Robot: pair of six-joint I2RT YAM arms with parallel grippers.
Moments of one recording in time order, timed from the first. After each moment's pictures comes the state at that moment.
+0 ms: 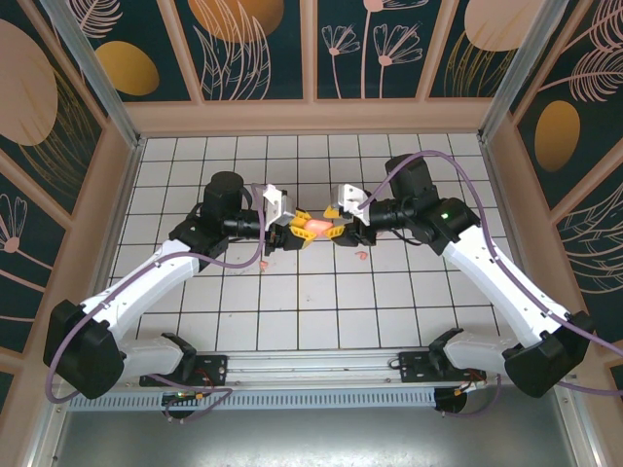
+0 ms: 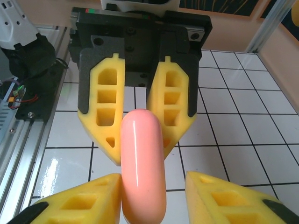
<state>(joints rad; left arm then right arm) -0.57 1.26 0.95 -0.03 0.99 0.28 0.59 1.20 1.23 -0.64 -0.73 -0.66</state>
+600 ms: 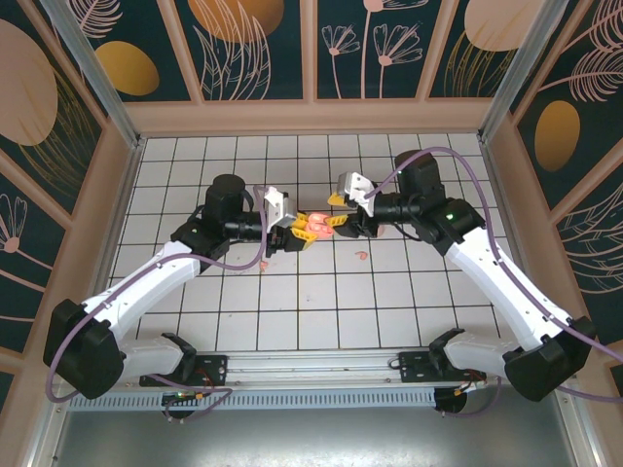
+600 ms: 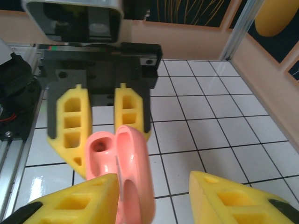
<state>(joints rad) -0.58 1.26 0.93 -0.01 0.96 0.28 0.54 1.18 1.21 -0.54 -0.73 -0.58</state>
